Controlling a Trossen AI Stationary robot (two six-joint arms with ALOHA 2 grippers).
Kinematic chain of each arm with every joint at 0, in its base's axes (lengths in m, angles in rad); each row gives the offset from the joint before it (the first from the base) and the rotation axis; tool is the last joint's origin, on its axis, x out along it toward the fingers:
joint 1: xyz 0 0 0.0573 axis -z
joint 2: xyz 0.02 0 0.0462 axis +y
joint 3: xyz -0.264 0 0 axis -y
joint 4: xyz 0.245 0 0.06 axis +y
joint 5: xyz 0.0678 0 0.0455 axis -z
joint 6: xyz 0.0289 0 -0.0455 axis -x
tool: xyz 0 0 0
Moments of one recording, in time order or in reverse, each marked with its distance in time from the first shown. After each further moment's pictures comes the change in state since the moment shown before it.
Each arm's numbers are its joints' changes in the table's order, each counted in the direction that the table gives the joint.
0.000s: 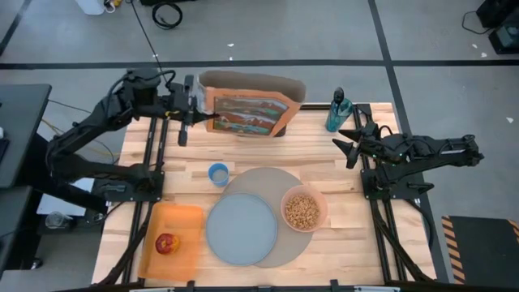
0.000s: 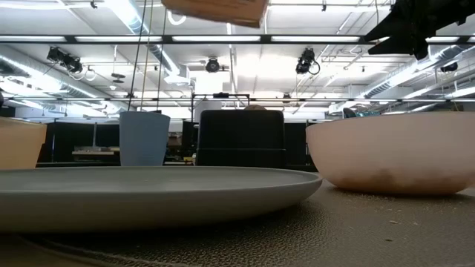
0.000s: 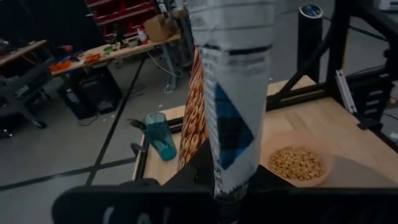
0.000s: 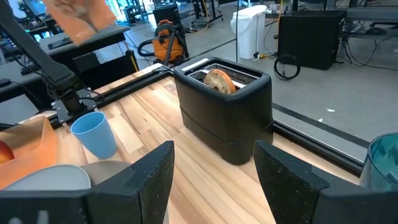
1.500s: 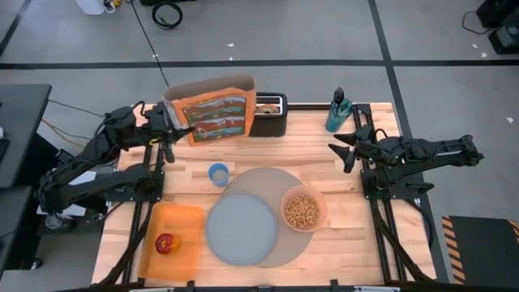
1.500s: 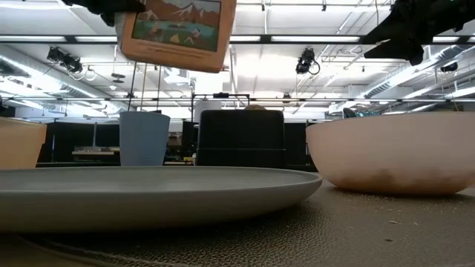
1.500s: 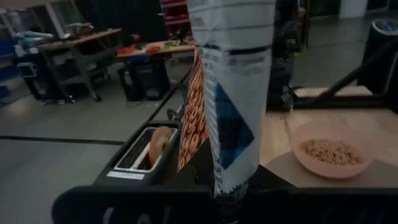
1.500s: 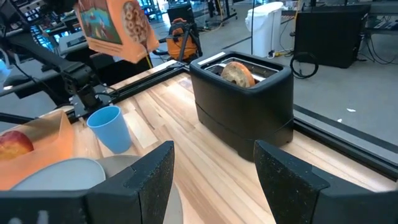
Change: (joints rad) left arm -0.100 -0.544 -0.658 -0.242 -0.149 0.188; right arm 0.000 0.000 -0.068 -0.095 -0.057 0.008
